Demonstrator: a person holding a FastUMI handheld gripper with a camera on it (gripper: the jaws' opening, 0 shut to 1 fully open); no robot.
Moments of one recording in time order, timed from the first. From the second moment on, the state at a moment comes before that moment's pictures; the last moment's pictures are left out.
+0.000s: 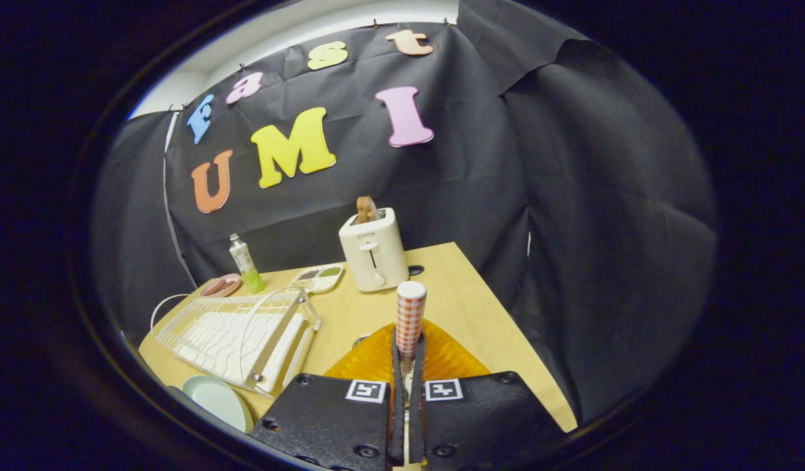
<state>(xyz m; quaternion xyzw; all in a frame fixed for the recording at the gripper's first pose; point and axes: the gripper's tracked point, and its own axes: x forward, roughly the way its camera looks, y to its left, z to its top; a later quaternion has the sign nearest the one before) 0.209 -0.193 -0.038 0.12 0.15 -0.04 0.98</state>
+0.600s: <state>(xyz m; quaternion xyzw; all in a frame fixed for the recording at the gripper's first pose) 0.140 -0.164 0.074 0.13 0.04 -0.08 0.99</state>
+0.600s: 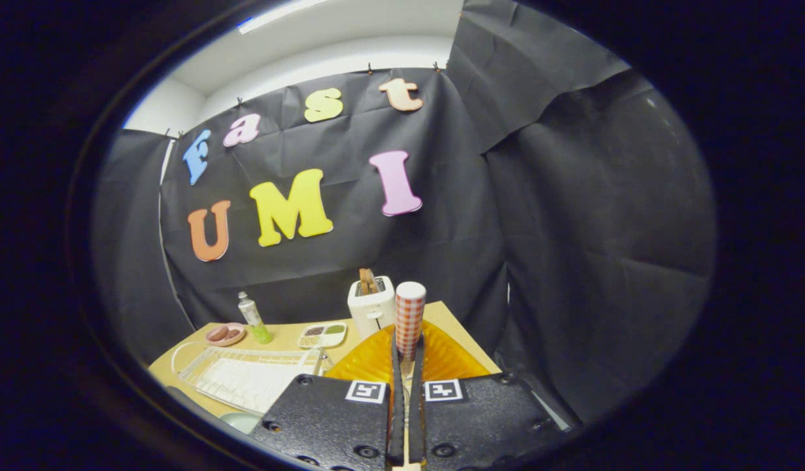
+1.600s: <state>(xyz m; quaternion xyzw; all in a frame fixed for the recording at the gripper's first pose) 0.102 0.113 -0.042 0.09 0.10 0.04 0.99</state>
